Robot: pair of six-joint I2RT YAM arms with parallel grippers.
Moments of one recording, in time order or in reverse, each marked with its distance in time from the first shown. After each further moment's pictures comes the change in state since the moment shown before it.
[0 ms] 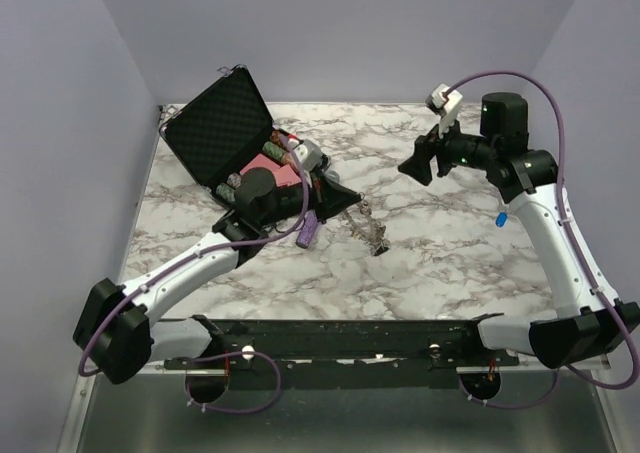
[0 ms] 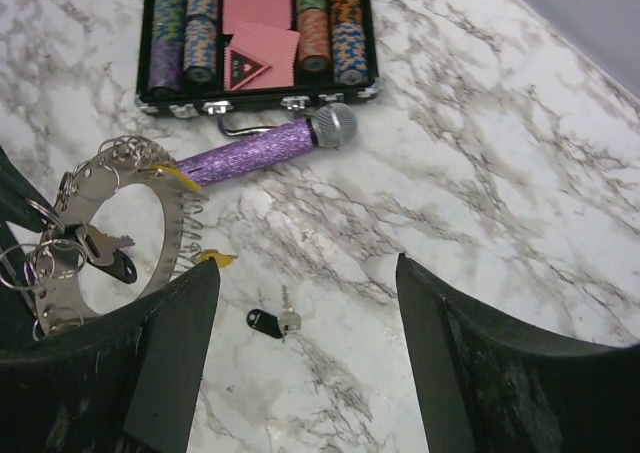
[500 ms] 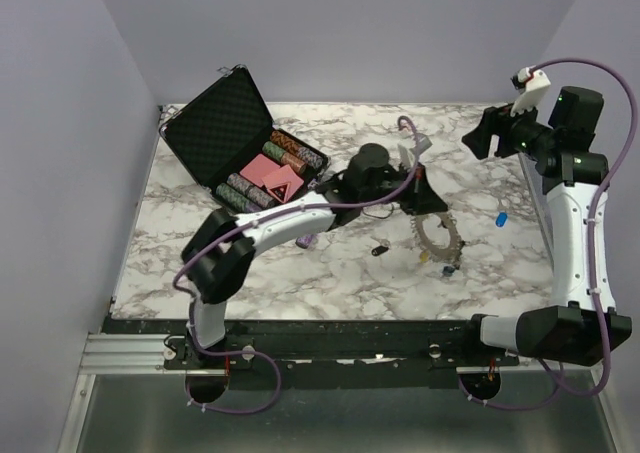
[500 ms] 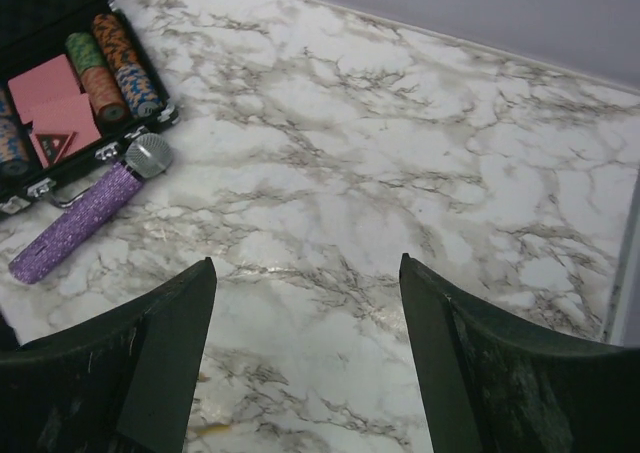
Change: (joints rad) left arm -0.217 0.608 0.573 -0.131 0.034 -0.177; right arm -0.405 0.002 0.027 0.030 0.042 0.091
